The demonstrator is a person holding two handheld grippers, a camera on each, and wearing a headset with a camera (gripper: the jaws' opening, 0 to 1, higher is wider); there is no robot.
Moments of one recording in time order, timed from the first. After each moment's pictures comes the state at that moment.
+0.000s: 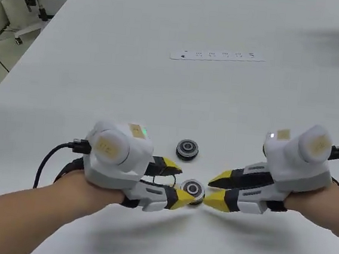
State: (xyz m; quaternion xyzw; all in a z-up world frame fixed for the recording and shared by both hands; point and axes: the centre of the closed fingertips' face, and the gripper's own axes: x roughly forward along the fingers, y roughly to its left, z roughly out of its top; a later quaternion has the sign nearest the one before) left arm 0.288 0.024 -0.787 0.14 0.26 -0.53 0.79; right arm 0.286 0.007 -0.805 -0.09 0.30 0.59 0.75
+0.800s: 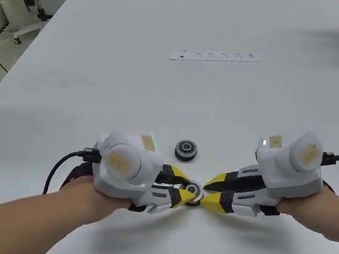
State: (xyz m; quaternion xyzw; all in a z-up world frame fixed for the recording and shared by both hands) left arm 0.284 0.015 -0.795 0.21 0.23 -0.55 0.78; right arm 0.288 0.010 -0.810 -0.12 0.28 0.59 0.75
